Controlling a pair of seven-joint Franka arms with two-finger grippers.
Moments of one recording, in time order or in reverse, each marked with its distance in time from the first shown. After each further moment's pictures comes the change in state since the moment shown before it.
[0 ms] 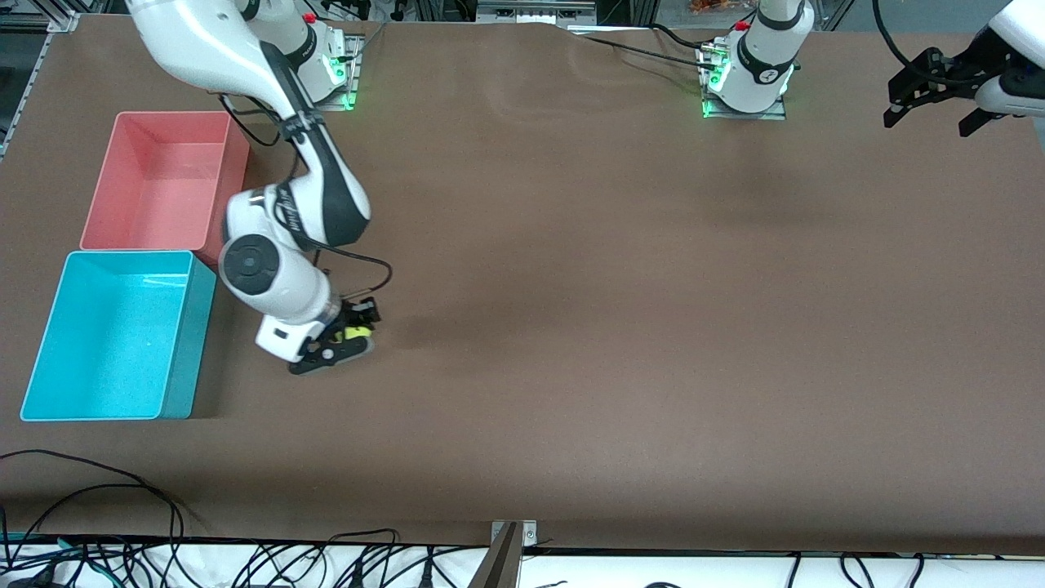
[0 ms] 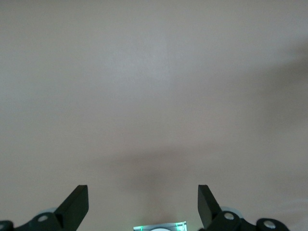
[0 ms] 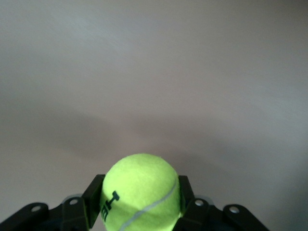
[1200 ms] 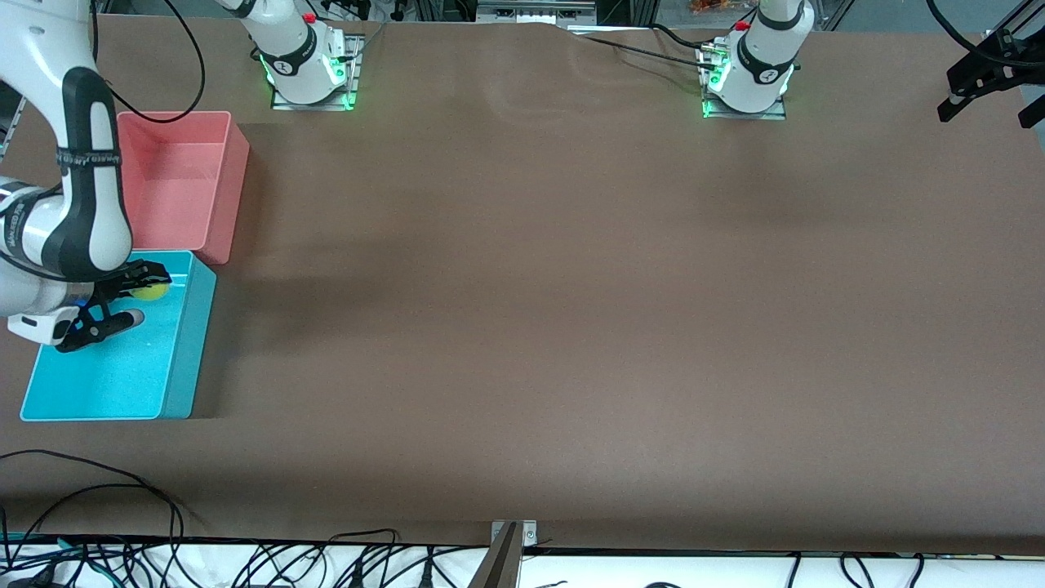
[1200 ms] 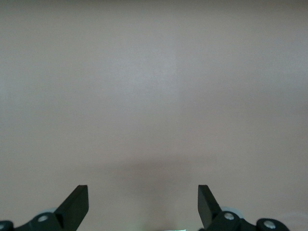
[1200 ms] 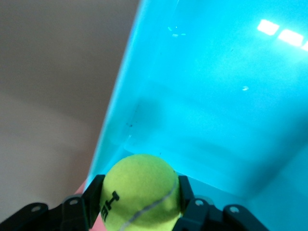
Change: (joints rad) left arm 0.004 0.041 0.047 0.108 0.000 -0.052 0.000; right arm -0.311 0.143 -0.243 -0.035 0.120 -0.138 -0.626
